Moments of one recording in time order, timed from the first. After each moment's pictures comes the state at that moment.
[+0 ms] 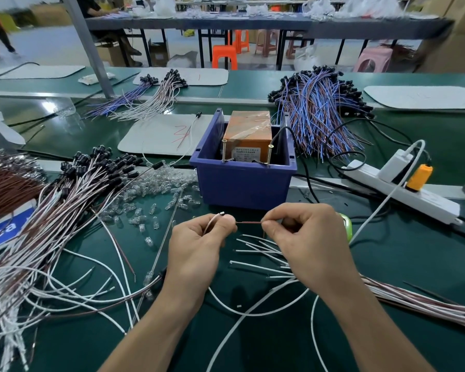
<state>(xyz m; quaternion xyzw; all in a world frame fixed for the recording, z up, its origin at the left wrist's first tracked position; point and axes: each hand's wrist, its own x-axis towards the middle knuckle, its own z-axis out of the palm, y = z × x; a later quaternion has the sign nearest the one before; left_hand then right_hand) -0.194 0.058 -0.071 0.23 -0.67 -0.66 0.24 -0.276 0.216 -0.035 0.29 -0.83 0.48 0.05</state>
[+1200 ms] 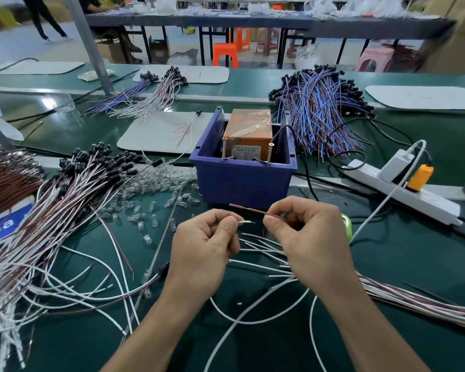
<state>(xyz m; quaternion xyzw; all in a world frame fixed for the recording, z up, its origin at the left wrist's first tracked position) -0.189 0.068 -0.056 0.17 -0.70 -0.65 0.24 -0.274 0.214 -0.033 0.25 -0.78 0.57 0.00</state>
